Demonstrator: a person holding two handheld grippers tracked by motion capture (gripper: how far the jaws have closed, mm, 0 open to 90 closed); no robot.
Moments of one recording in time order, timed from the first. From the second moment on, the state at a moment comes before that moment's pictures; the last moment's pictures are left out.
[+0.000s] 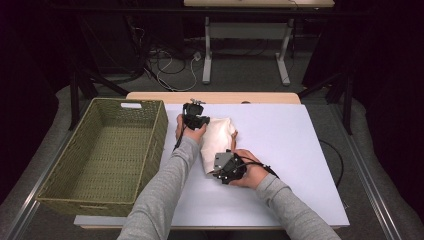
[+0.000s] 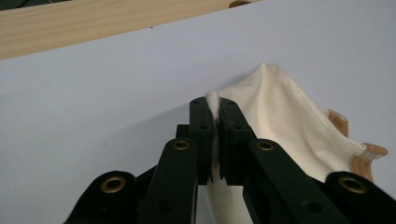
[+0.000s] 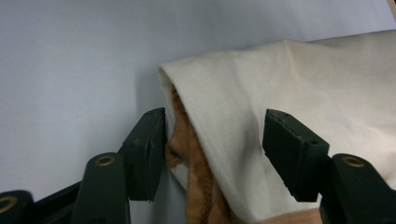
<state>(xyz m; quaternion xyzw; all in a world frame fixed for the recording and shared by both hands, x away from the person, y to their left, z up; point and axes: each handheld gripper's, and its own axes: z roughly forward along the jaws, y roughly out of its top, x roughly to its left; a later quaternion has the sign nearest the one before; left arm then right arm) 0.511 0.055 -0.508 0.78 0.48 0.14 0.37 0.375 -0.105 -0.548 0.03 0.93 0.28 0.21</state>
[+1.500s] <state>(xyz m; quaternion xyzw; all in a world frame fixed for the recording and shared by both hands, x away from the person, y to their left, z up) 0.503 0.055 -0.505 0.79 0.47 0.13 0.37 0.362 -0.099 -0.541 0.00 0.92 0.27 0.27</state>
